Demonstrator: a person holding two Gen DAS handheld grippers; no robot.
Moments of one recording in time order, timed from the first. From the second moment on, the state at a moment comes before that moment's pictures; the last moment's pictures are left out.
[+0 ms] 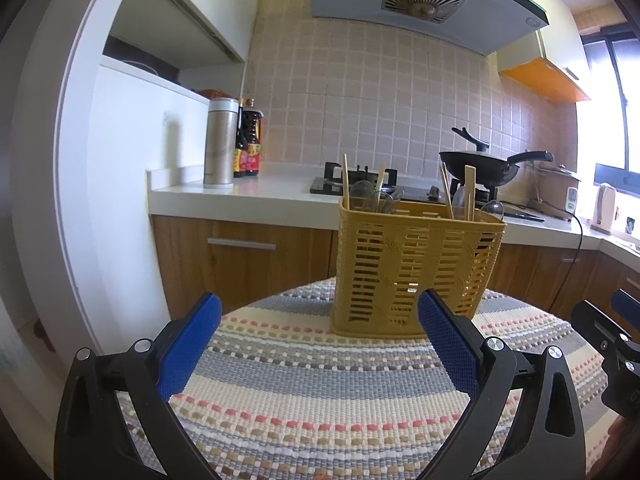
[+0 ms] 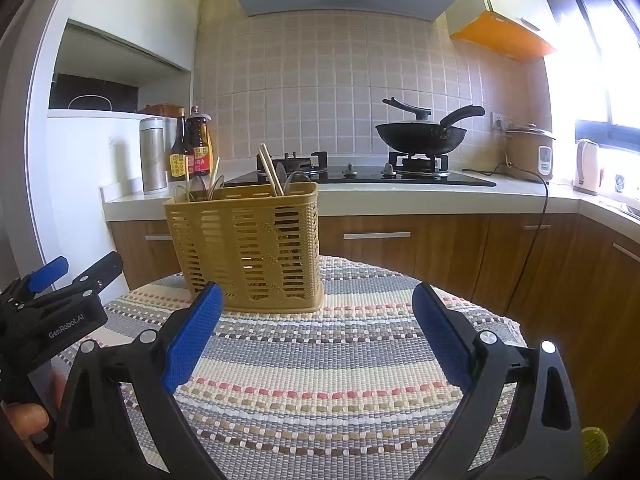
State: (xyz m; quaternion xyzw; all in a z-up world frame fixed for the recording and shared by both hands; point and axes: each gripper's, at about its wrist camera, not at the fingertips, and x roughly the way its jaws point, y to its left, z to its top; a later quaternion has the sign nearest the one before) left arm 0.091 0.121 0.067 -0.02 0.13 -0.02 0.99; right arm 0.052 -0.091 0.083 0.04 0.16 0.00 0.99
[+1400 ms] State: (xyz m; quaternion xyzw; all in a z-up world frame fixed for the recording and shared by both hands) left arm 0.103 0.123 0.060 -0.04 0.17 -0.04 0.98; right arm 0.058 -0.092 0.079 0.05 0.18 0.01 0.98
